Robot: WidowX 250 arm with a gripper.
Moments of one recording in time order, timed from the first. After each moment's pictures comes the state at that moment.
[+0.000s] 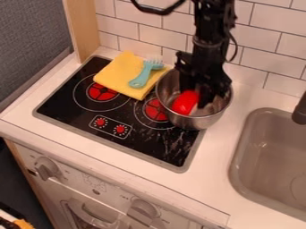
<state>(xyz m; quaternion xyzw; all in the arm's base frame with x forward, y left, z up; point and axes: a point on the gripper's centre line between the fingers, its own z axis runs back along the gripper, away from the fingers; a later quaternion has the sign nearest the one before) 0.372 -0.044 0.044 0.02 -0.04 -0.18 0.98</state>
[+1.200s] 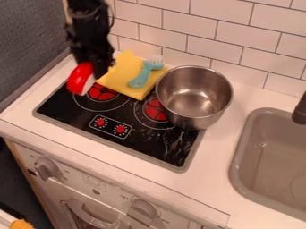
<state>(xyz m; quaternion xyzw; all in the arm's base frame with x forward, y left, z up) 0.327 0.135 0.060 0.06 -0.07 -0.08 0.99</state>
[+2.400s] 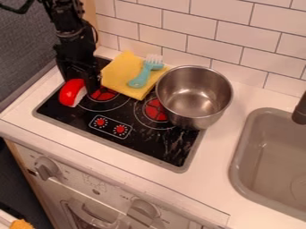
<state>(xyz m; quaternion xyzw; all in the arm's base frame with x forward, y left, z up) 0.325 0.154 0.030 0.01 -0.05 -0.08 1.00</state>
